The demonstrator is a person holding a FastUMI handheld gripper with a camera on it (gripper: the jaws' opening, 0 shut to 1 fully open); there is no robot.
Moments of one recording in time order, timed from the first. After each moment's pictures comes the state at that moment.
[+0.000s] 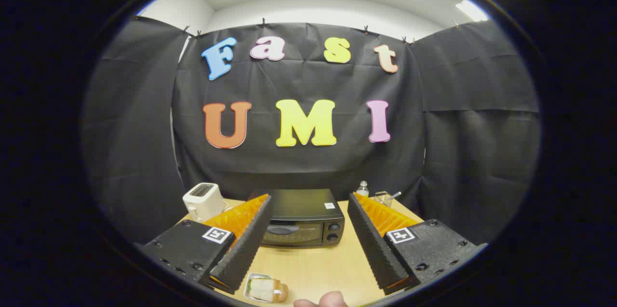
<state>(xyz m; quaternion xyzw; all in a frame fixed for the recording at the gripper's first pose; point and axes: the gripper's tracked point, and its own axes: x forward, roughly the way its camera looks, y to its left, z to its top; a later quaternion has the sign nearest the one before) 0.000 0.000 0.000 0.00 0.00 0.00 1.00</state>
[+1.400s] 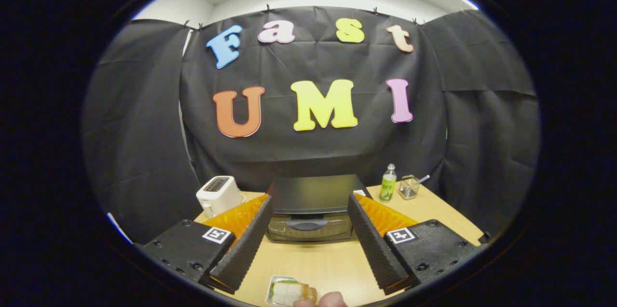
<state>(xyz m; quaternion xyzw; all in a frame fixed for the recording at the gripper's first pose) 0.058 0.054 -0.041 0.03 0.06 0.04 1.00</state>
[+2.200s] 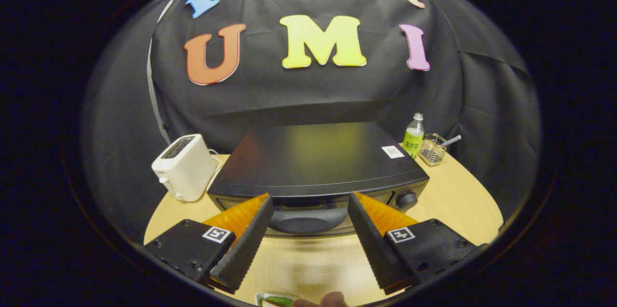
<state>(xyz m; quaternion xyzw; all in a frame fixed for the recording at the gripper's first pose) 0.223 0.066 -0.185 0.01 0.20 0.02 0.98</state>
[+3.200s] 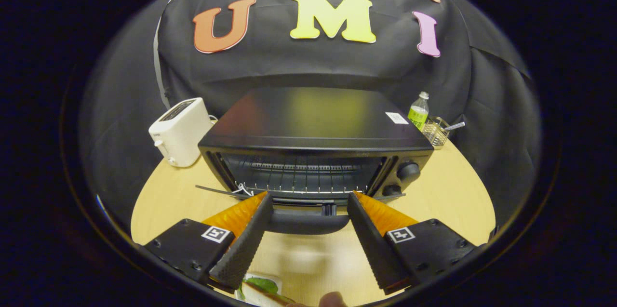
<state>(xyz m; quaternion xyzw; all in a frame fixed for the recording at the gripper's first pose) 0.179 0.058 -0.233 -0.02 0.28 0.03 0.96</state>
